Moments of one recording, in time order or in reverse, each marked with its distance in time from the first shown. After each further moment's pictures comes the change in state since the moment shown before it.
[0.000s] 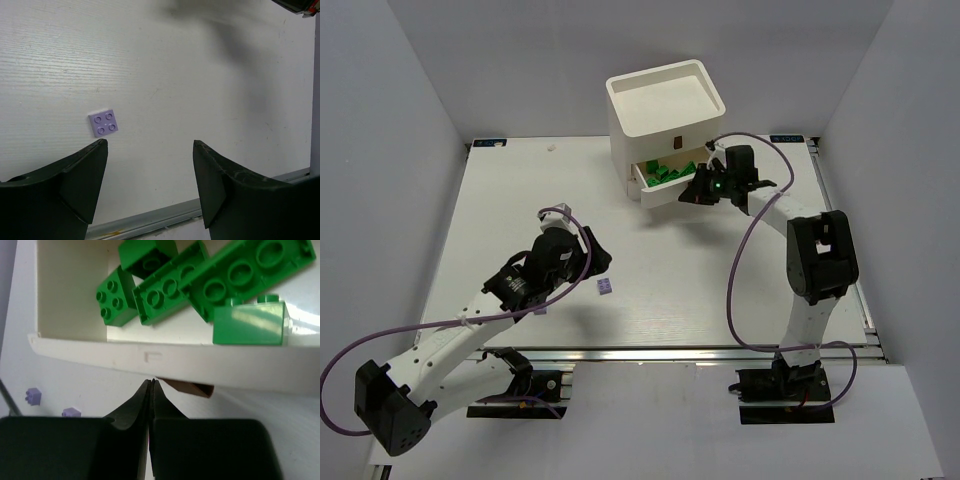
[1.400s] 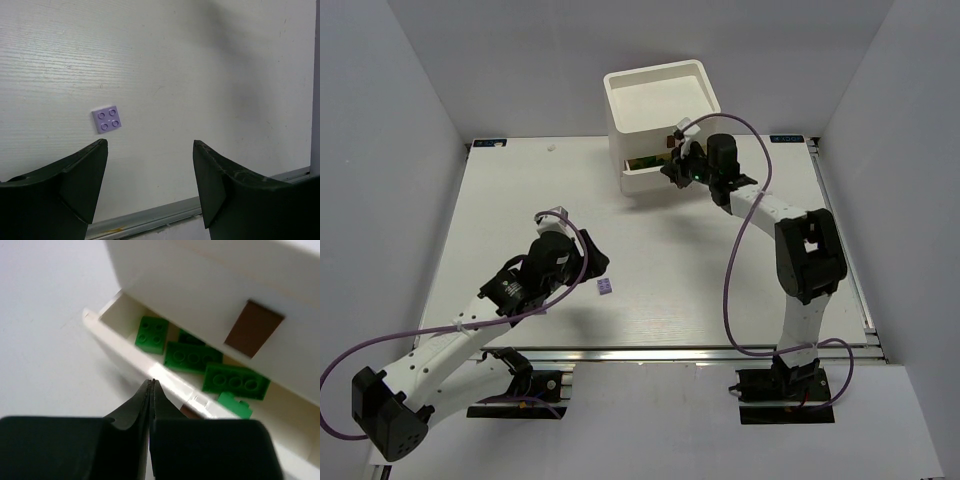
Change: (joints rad) left arm 0.000 -0.038 -0.021 -0.014 -0.003 -0.004; right arm 0.117 0.060 0.125 0.280 0.093 -0.462
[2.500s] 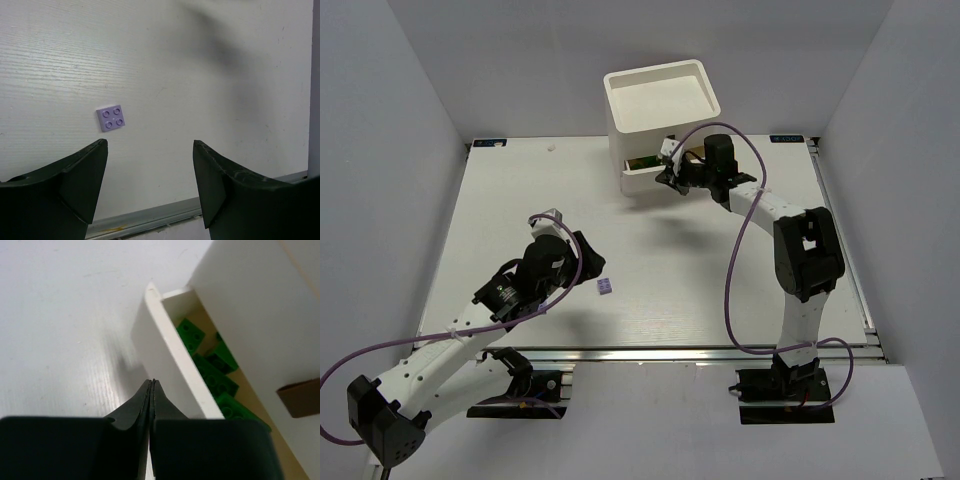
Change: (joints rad) left arm 0.000 -0.051 -0.014 -0.024 -0.023 -0.015; right arm 0.000 -0.005 -0.011 -0.102 -0.261 -0.532
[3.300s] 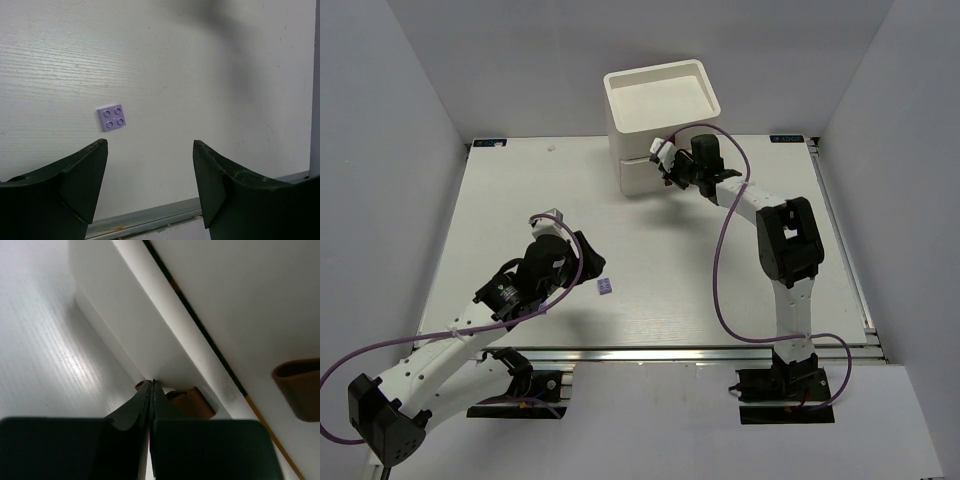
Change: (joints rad) left arm 0.000 0.008 0.000 0.000 0.000 0.000; right arm 0.015 0.170 0.159 -0.097 0.322 -0.119
